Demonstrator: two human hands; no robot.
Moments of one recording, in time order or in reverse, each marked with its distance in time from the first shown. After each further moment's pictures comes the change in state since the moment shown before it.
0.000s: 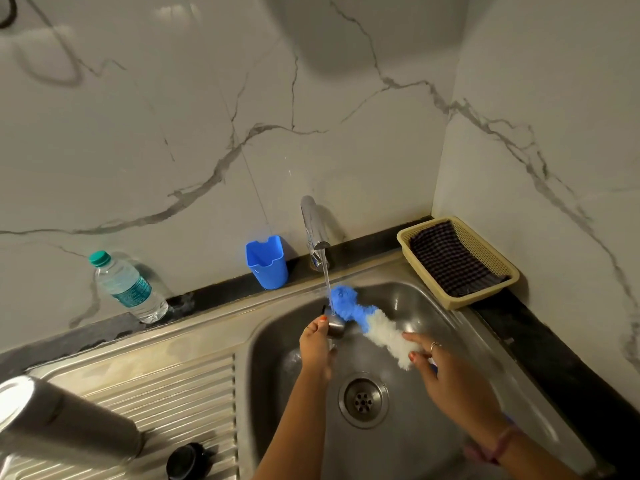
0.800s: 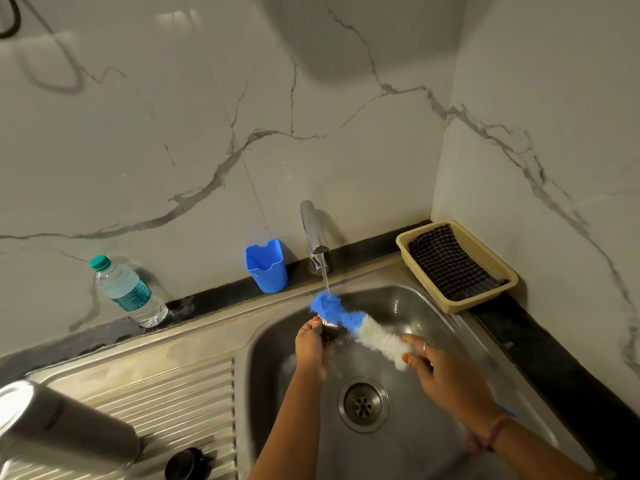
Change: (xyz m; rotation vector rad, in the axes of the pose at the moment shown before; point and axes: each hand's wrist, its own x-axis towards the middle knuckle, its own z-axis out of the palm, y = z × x) left_hand 0.002 0.010 -0.002 -0.123 -0.037 -0.010; right_hand 0.014 0.012 0.004 -0.048 -0.078 -0.021
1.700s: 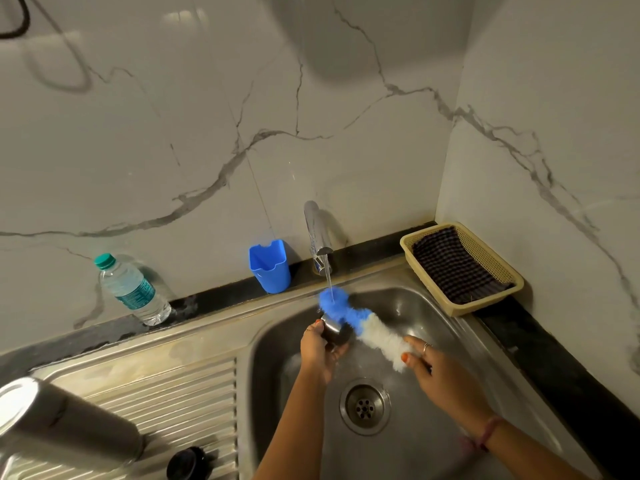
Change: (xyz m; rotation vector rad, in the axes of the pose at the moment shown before) left_hand -0.012 0.005 0.005 -0.174 -0.029 -0.114; right_hand 0.009 0.003 0.013 0.140 -0.033 0.081
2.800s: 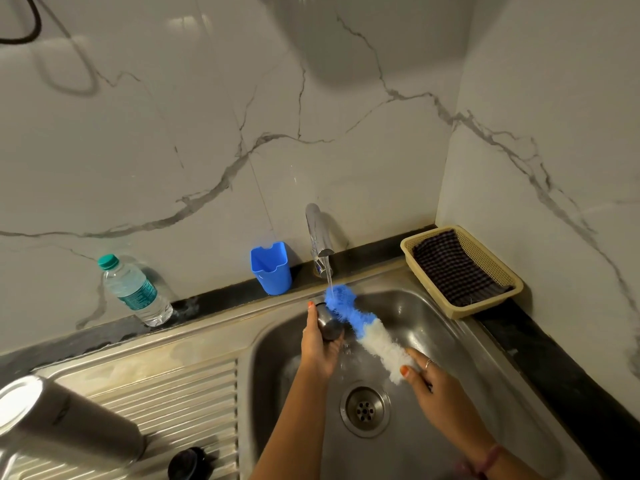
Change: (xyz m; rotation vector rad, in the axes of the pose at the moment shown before) left_hand 0.019 0.003 0.003 -0.243 -0.066 0.010; right_hand -0.020 0.005 0.020 0.182 0.071 0.091
